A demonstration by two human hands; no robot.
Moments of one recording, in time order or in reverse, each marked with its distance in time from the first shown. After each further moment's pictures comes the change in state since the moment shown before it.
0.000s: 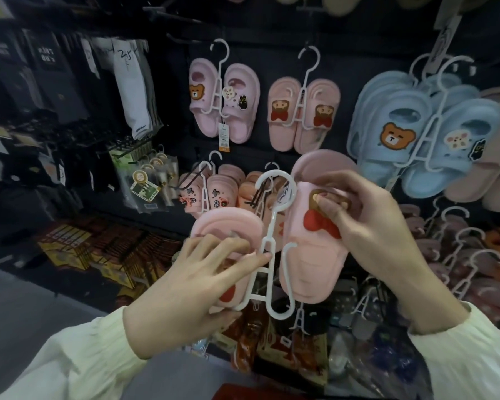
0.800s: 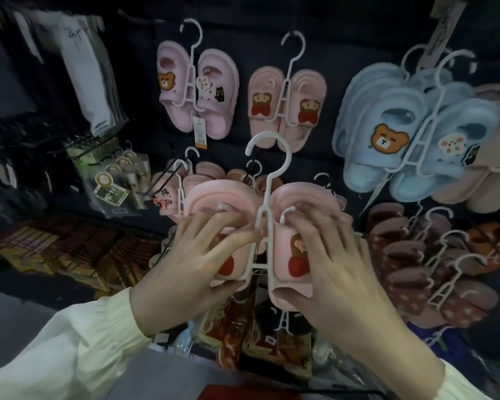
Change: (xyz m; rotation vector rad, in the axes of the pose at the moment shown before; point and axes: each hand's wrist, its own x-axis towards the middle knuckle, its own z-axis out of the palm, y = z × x) left_hand 0.062 -0.031 0.028 -0.215 0.178 0.007; right_hand -0.025 0.028 0.028 -0.750 -0.183 -0.133
